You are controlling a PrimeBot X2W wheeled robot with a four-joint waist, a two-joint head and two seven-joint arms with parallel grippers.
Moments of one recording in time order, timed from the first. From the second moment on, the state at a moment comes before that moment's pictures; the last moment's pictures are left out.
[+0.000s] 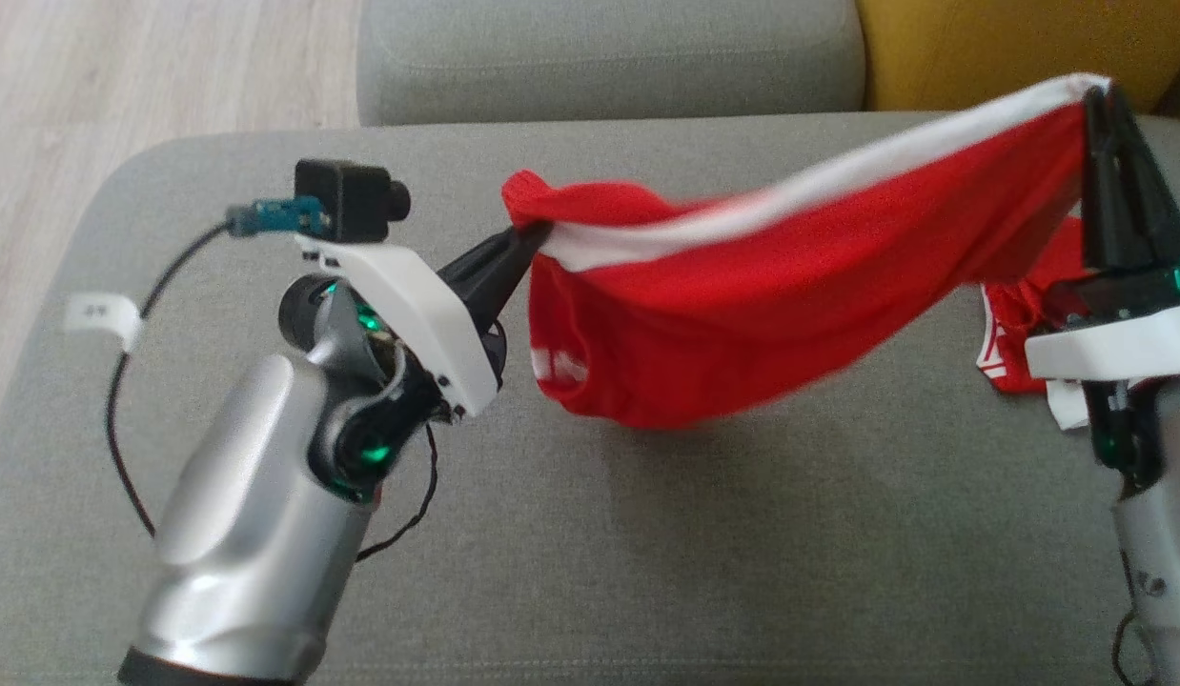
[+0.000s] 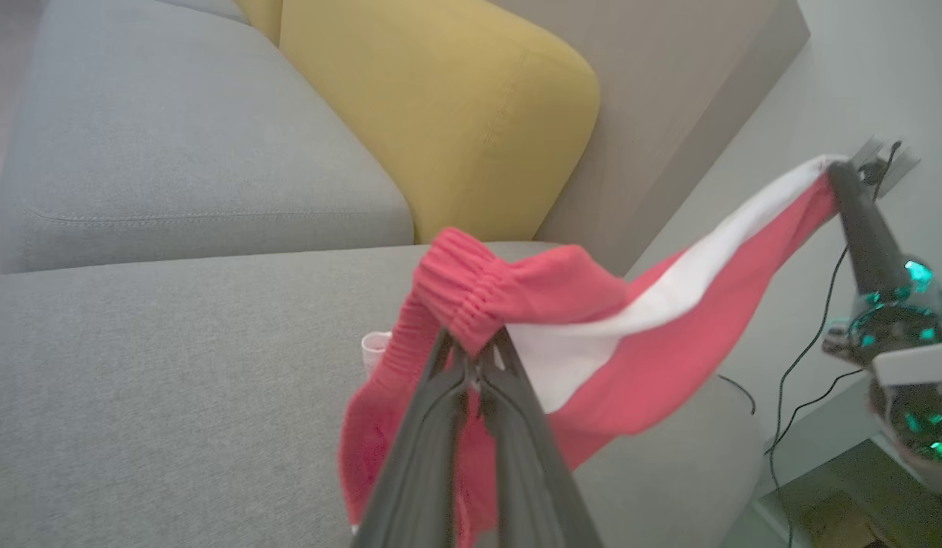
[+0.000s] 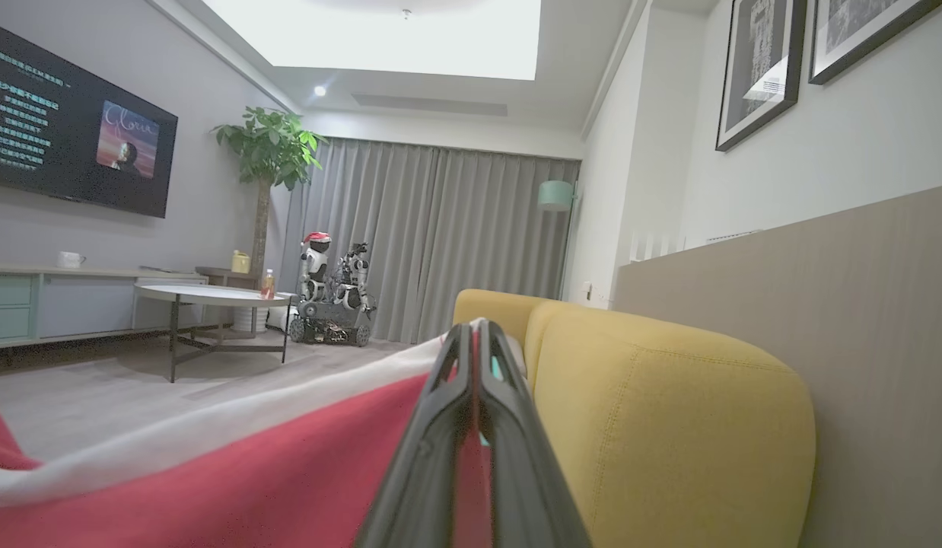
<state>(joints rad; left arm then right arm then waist) -0.52 0.11 -0.41 0.21 -0.72 -0.12 0.37 -0.39 -0.29 0.07 0.18 0.18 0.13 -0.26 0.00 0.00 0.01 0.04</state>
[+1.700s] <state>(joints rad) -1.41 0.07 -0.32 0.76 -0.57 -0.09 0.02 -1.36 -0.31 0.28 0.79 0.22 0.13 -0.25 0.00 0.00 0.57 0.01</state>
